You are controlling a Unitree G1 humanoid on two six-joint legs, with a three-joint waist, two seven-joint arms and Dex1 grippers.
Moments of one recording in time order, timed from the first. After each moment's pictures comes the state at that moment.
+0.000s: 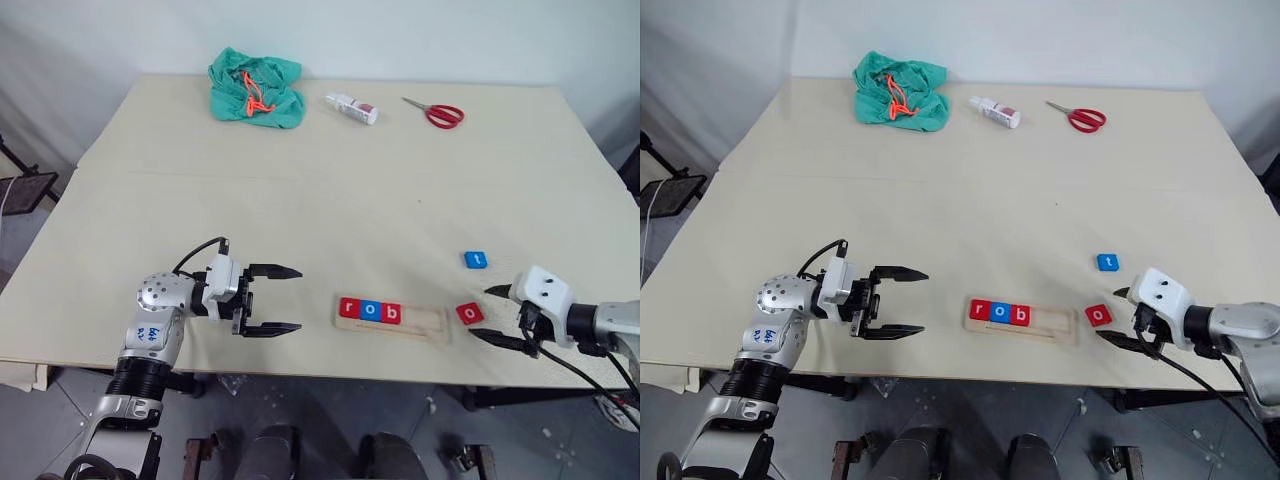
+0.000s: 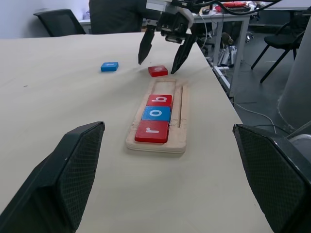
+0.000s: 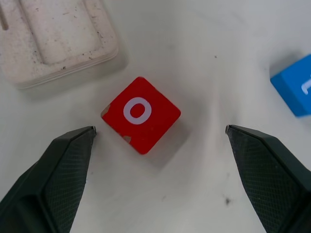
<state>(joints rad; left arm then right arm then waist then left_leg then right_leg) -0.45 0.47 -0.02 0.29 -0.41 -0.15 -1.41 -0.12 -0.98 -0.12 0.06 0.21 0.18 1.13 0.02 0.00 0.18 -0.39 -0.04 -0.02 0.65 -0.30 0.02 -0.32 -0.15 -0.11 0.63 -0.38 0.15</state>
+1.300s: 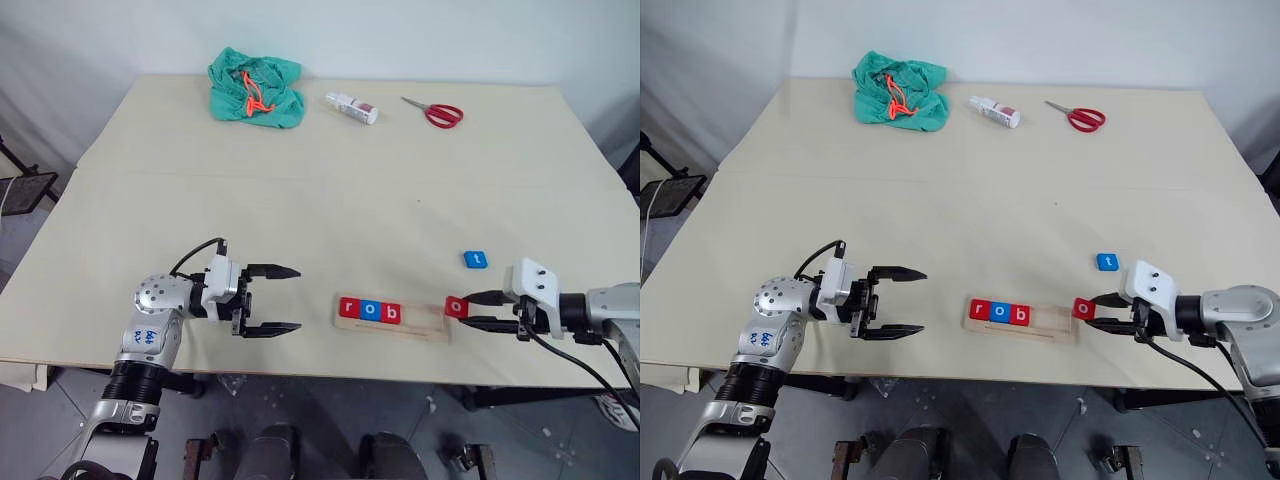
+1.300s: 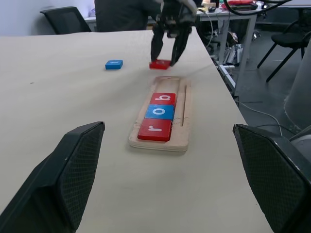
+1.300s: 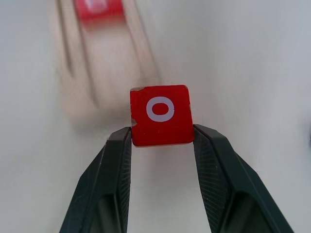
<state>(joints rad) -0.43 0.48 -0.02 0.27 -0.41 -0.14 -1.39 -0.19 -0.99 -0.10 -0.08 0.33 0.31 1.23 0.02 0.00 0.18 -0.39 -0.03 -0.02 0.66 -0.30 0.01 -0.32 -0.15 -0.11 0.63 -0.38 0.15</state>
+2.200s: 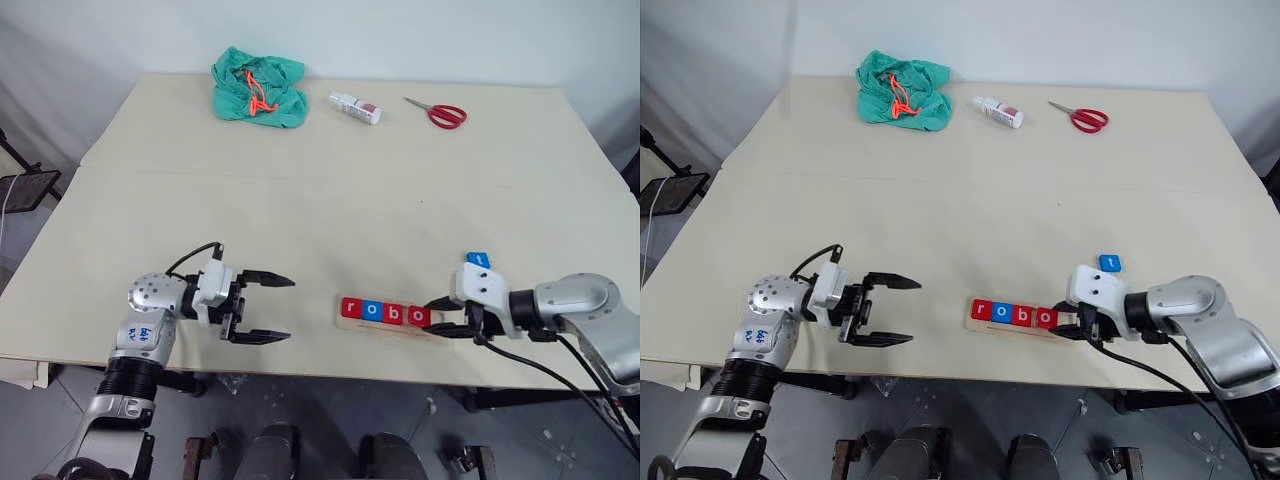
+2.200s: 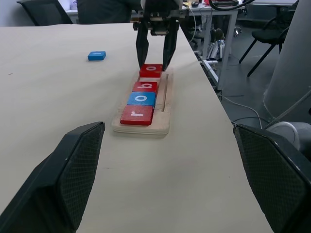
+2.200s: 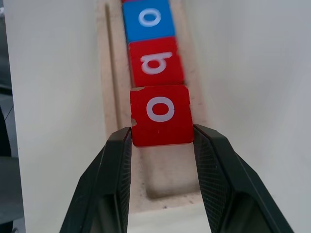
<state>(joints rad) -0.44 0.51 -0.01 0.32 -0.41 -0.16 -1.50 -0.28 -0.98 0.12 -0.24 0.27 0.50 1.15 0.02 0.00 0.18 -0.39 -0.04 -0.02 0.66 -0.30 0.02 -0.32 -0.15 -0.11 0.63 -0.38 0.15</state>
